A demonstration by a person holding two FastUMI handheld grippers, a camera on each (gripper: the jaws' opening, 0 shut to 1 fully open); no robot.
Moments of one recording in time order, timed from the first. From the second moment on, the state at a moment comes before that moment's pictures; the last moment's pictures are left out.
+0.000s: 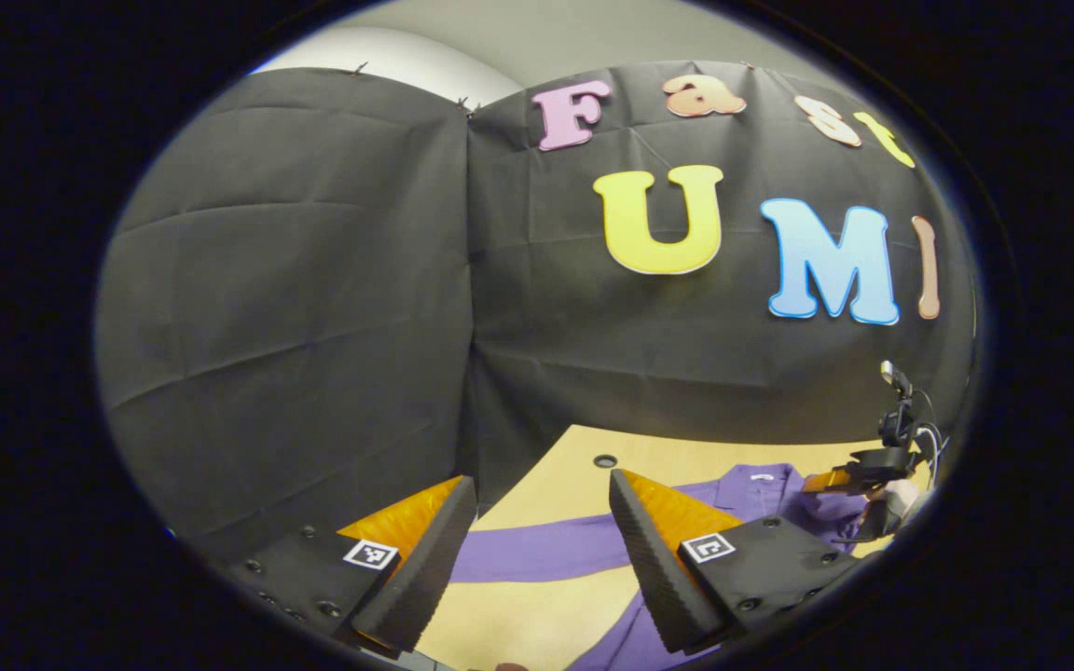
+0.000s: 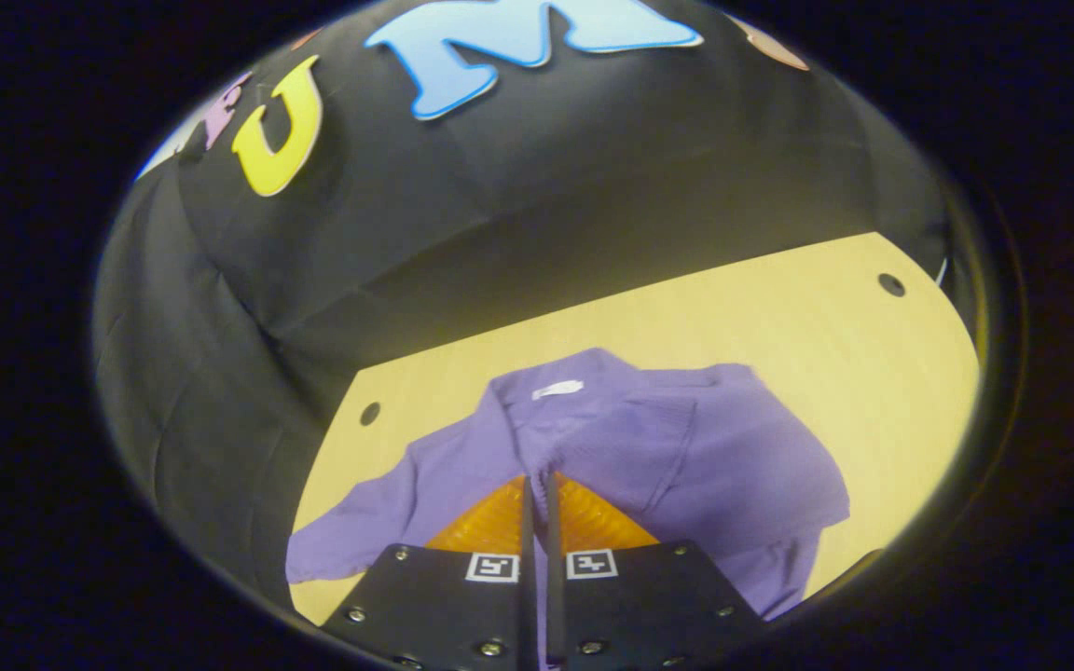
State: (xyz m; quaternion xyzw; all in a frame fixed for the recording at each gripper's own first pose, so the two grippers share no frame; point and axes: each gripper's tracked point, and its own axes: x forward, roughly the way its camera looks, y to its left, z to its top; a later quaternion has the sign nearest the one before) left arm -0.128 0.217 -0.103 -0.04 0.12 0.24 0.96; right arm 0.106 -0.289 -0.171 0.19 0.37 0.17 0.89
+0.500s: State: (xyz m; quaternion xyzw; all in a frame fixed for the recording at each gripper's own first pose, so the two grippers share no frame) left arm -0.125 0.302 -0.140 -0.05 0.14 0.26 0.95; right arm 0.109 -0.302 -0.151 0.12 0.41 0.24 0.87
